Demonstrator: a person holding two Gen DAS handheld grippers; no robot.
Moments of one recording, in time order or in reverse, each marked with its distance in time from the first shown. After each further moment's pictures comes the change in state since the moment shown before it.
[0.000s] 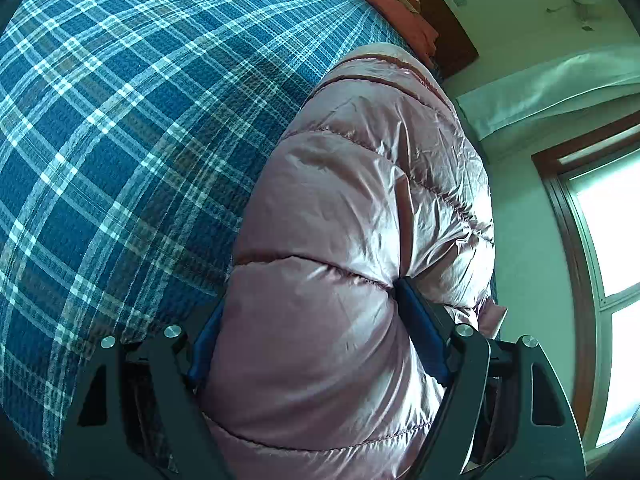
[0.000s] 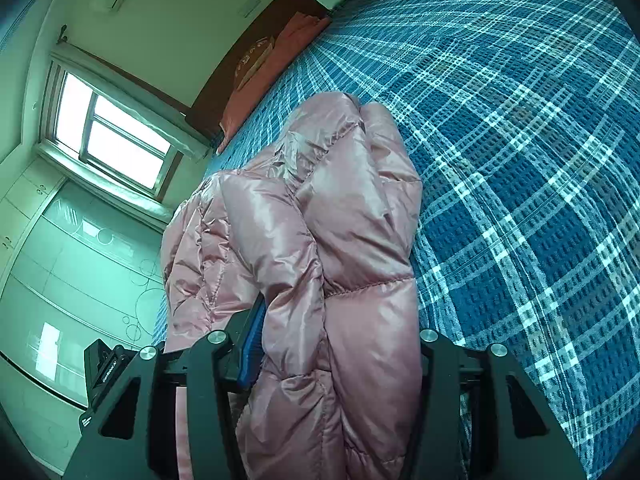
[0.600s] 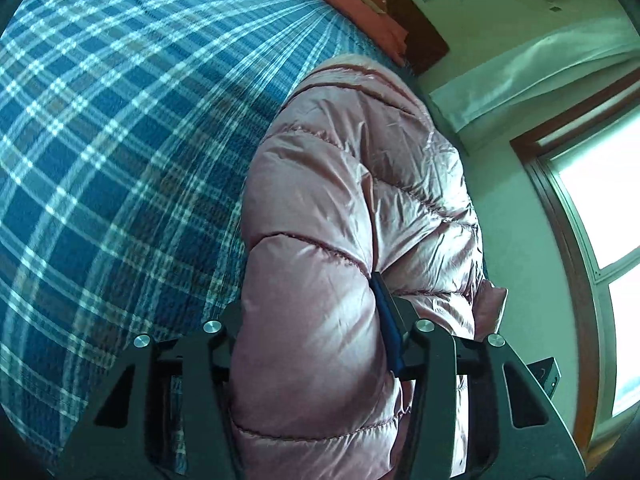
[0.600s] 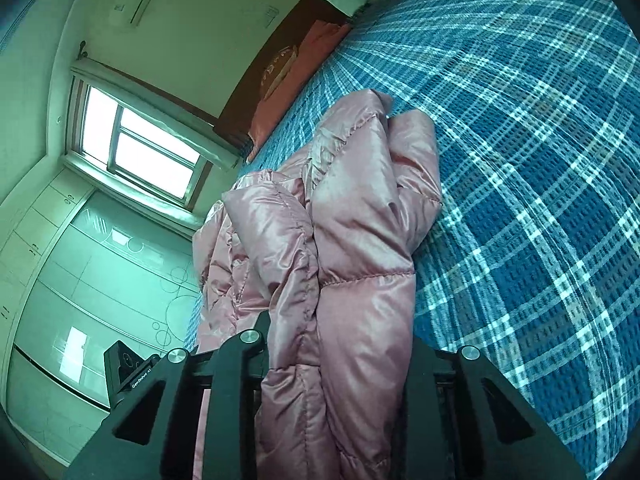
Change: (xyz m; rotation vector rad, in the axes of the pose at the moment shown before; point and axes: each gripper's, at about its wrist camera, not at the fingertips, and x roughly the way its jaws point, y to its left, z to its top) left arm -0.020 -0.013 0.003 0.110 -0.040 -0.055; right arm -0.009 0.011 -0.012 0.004 -0.049 0.134
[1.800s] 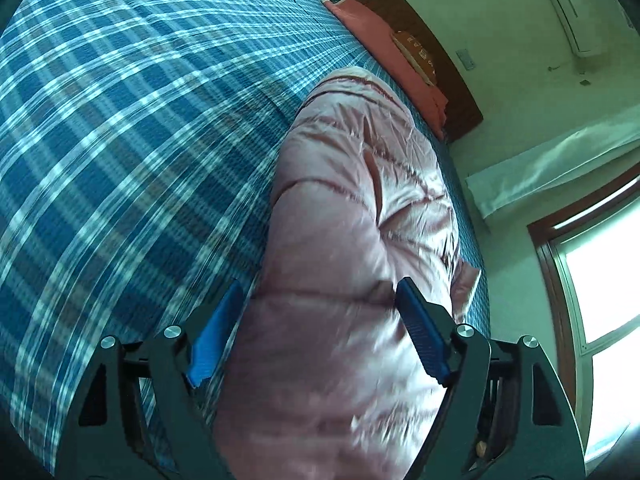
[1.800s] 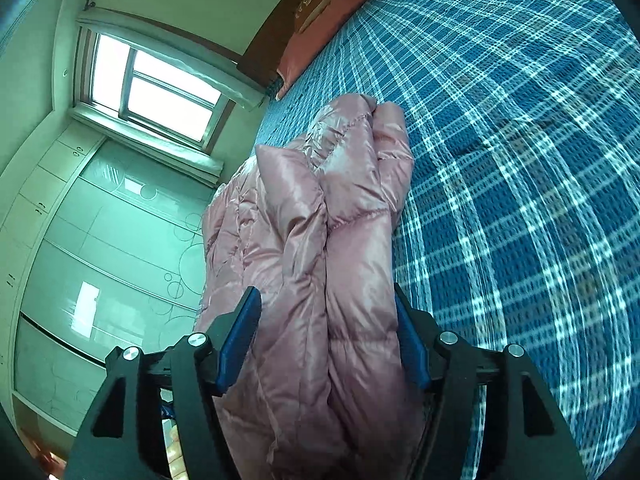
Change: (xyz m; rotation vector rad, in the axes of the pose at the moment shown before) left arm -0.104 0.136 0.085 -0.153 -0.126 0.046; right arm 0.123 0.096 -0.029 -0.039 0.216 0.036
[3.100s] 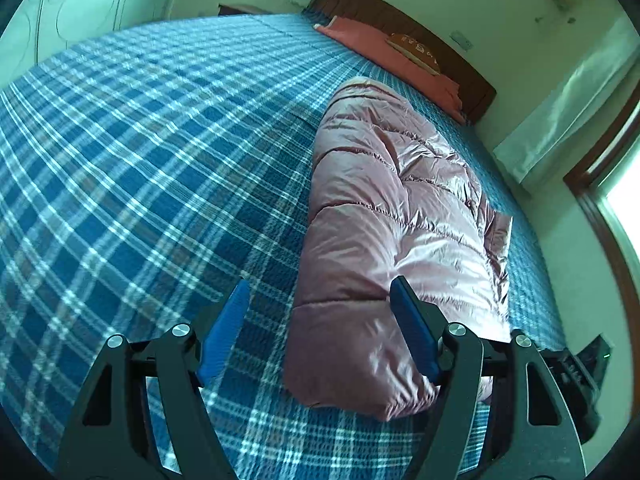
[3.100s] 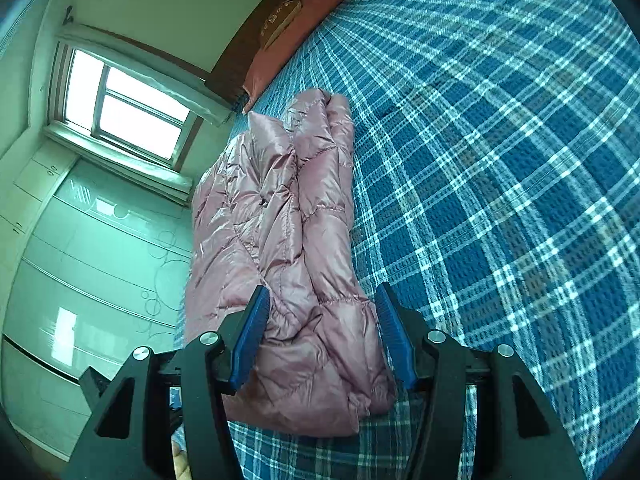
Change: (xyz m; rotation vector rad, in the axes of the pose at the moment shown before) left arm -0.064 -0.019 -0.055 0.245 -0.117 0.246; right arm -0.093 0.021 -0.102 0.006 -0.089 -0.192
